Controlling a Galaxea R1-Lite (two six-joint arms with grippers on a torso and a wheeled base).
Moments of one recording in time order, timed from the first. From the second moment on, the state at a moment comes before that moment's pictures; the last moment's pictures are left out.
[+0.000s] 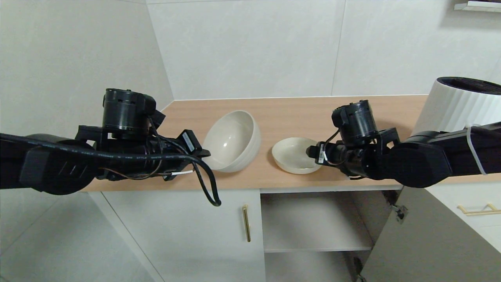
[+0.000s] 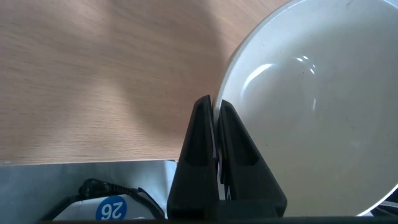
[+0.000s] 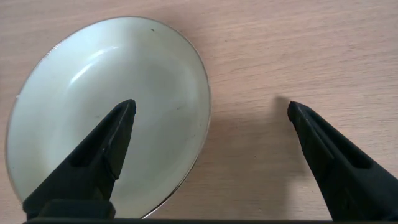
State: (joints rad) left arm -0.31 1.75 -1.09 -0.15 -0.18 -0.81; right arm 0.59 1.96 -1.32 -0.12 -0.43 0.47
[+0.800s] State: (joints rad) left arm -0.30 1.73 -1.09 -0.15 -0.18 -0.81; right arm 0.59 1.93 -1.31 -0.12 -0.43 0.48
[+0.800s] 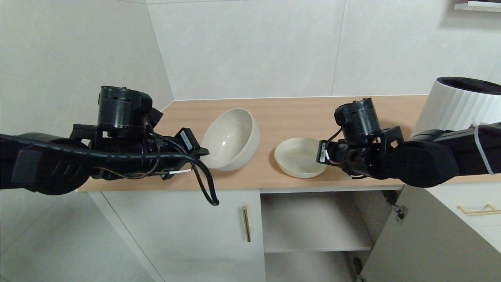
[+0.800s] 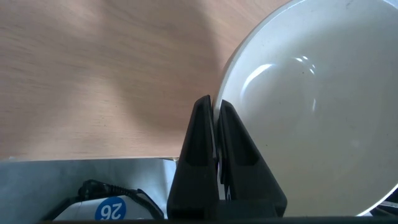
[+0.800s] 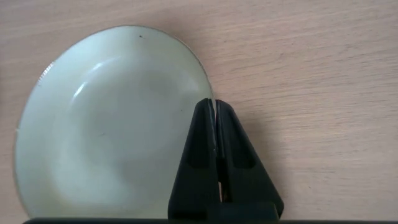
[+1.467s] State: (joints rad) left arm -0.33 1.54 -0.87 -0.12 -0.18 -0.62; right arm 0.59 1.64 -1.13 0.10 -0.18 0.46
